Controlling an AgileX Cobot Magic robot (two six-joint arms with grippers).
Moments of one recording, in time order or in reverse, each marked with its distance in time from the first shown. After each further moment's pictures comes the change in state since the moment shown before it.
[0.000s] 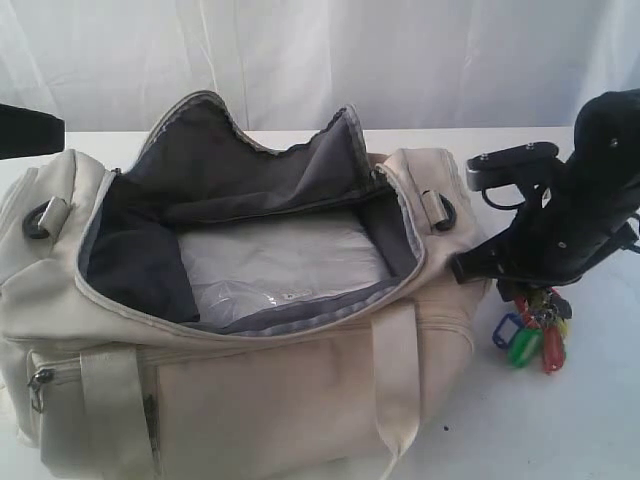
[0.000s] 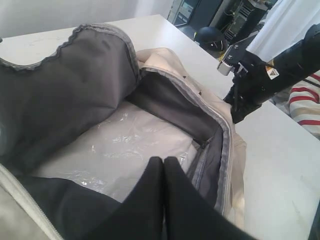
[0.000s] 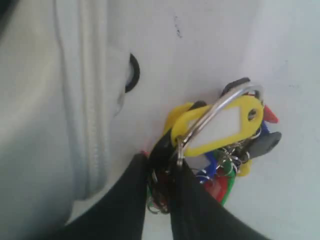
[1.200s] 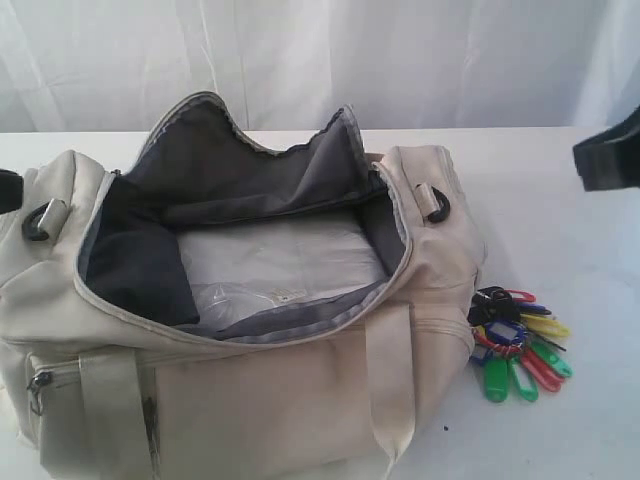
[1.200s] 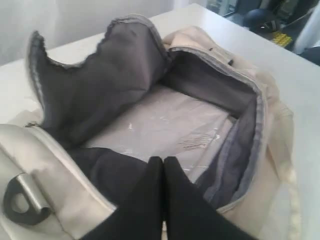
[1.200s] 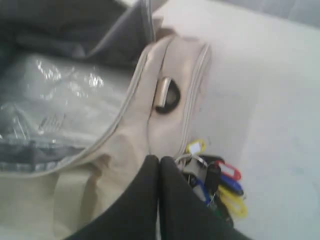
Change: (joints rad) left arm 0.000 -0.303 0.181 0.121 -0.156 0.039; right arm -0.001 -0.753 0.048 0.260 0.099 -0.225
